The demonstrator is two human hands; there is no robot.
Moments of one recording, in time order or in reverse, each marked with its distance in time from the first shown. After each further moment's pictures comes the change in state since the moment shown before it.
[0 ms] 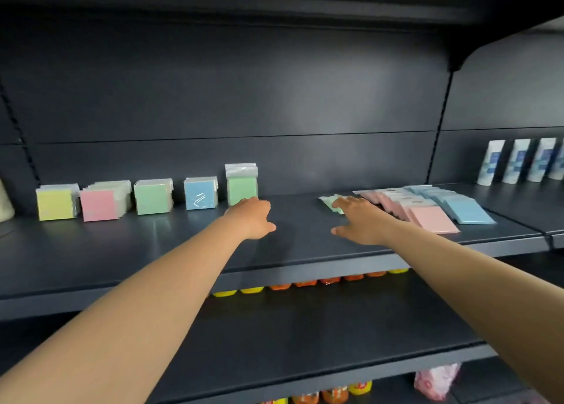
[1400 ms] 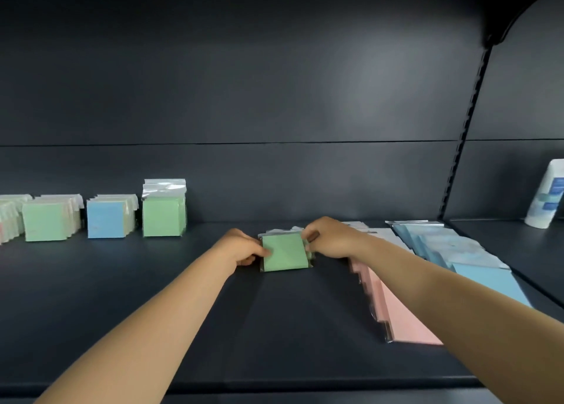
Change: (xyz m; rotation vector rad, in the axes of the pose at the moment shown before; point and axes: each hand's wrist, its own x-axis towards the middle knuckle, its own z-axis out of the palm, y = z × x) left_hand 0.226 0.113 0.081 -1.053 -0.036 -0.564; right_hand 0.197 0.185 0.046 0.403 -0.239 -0.107
